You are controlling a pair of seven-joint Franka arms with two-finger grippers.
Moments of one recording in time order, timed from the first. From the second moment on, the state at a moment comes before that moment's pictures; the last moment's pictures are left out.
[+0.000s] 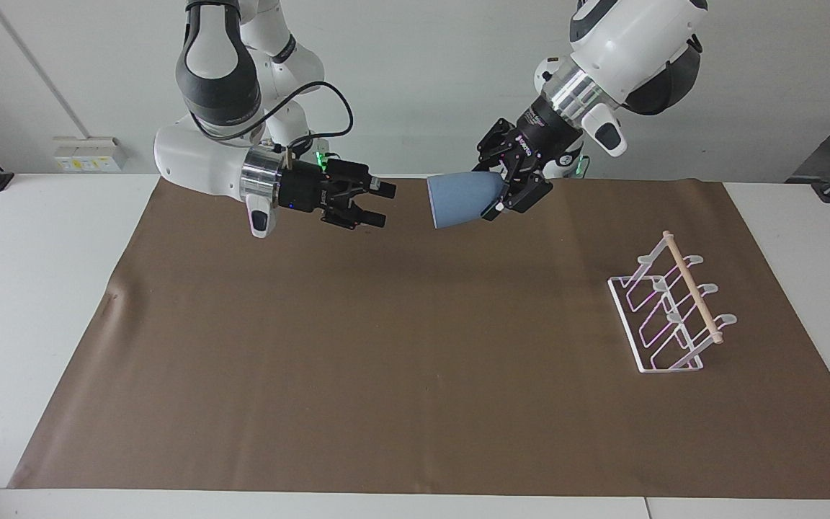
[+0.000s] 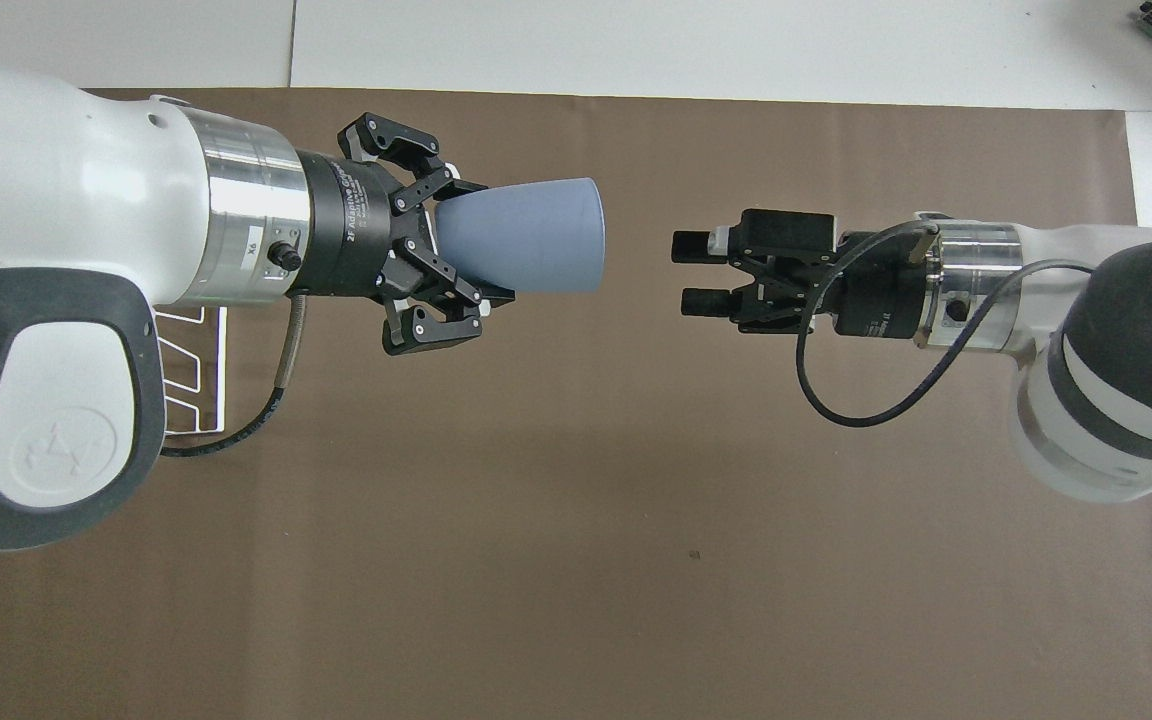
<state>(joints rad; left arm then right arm) -0.25 0.09 -0.20 -1.53 -0.49 2.01 -2.03 0.20 0.05 -0.06 -1.91 1.38 1.90 -0.18</state>
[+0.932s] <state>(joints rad) -0.11 0.01 -0.19 -1.73 -0.04 2.01 -1.43 0.19 0.05 -0.06 -1.85 0.39 2.06 -0.12</state>
